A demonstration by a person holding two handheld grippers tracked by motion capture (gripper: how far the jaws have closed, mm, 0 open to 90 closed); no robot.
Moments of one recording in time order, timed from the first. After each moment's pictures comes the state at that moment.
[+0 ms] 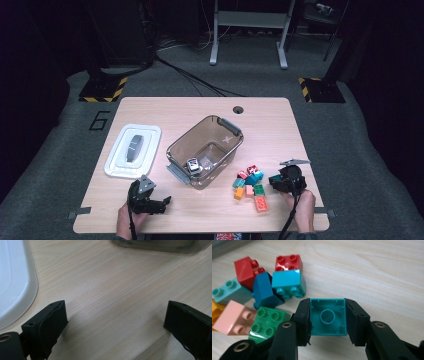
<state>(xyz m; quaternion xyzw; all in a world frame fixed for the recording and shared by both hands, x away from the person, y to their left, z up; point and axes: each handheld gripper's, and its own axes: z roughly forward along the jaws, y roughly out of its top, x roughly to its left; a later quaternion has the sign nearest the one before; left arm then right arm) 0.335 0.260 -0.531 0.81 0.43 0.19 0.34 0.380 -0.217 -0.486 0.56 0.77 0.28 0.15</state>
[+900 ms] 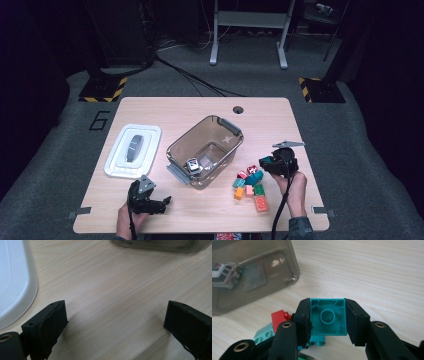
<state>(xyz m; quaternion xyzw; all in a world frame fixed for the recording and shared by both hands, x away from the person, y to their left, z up) 0.335 0.260 -0.531 0.81 0.43 0.19 0.34 0.413 -0.191 -0.443 0.52 0.77 0.34 0.16</state>
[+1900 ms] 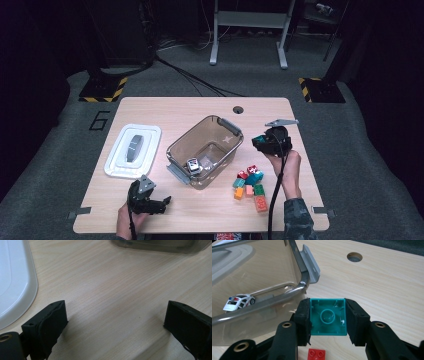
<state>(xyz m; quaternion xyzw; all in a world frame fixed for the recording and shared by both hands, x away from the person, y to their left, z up) 0.335 0.260 -0.531 0.81 0.43 0.19 0.35 0.446 -0.164 -0.389 0.48 0.78 0.36 0.19</state>
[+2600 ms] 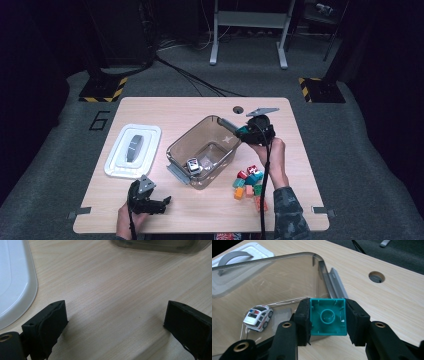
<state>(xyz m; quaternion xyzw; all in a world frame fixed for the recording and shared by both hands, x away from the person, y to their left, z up) 0.335 0.260 -0.531 0.81 0.43 0.19 0.35 0.470 -0.116 -0.369 0.43 0.80 0.38 0.18</state>
